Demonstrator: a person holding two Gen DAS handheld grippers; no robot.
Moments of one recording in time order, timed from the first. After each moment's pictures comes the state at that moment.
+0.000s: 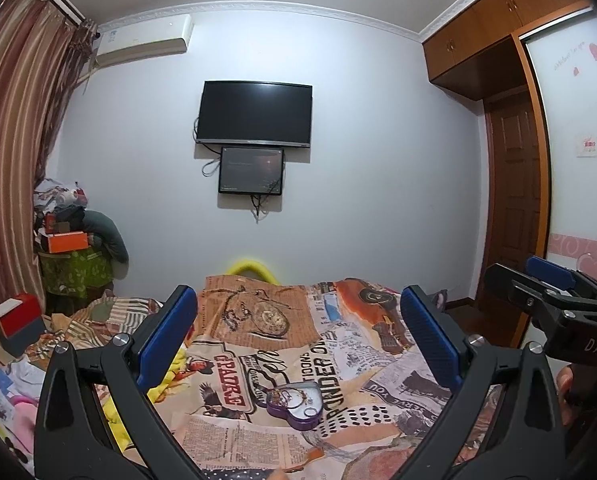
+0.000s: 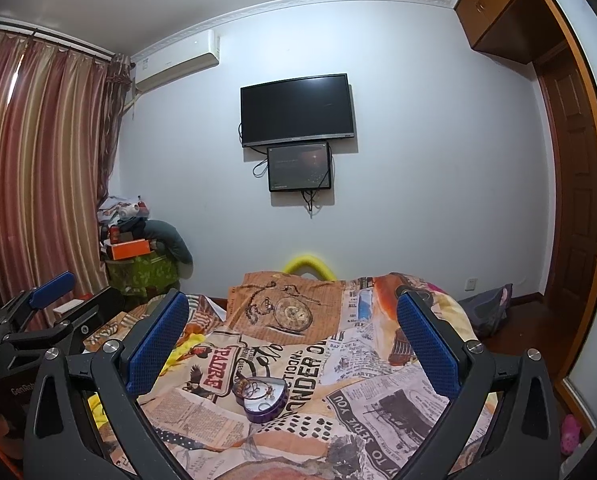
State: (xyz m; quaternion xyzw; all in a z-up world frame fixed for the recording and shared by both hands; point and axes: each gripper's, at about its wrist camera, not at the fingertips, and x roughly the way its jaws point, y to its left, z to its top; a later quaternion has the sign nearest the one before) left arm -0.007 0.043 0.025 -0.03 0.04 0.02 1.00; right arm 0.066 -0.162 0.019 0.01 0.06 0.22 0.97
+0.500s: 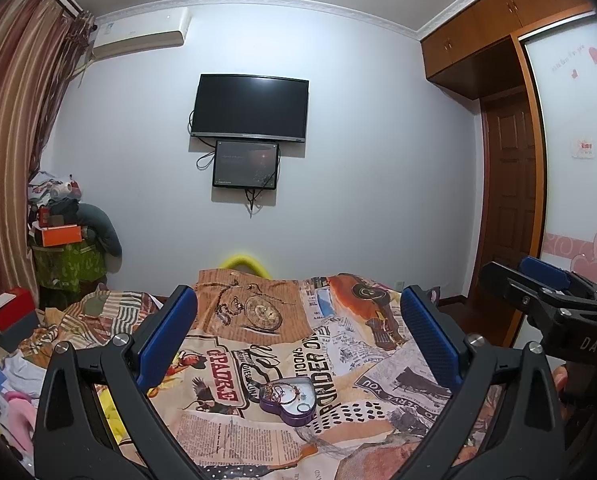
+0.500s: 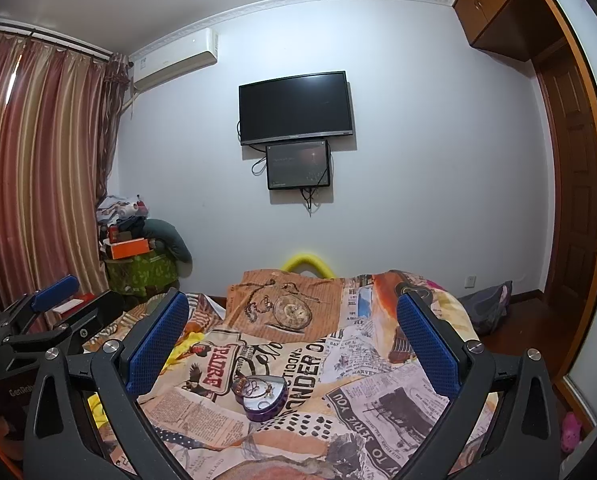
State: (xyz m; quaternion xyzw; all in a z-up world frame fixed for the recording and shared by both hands) left arm -0.005 0.046 0.023 -0.04 0.05 0.02 1.00; right arm 0.069 -0.163 0.017 0.02 0.07 0.22 0.97
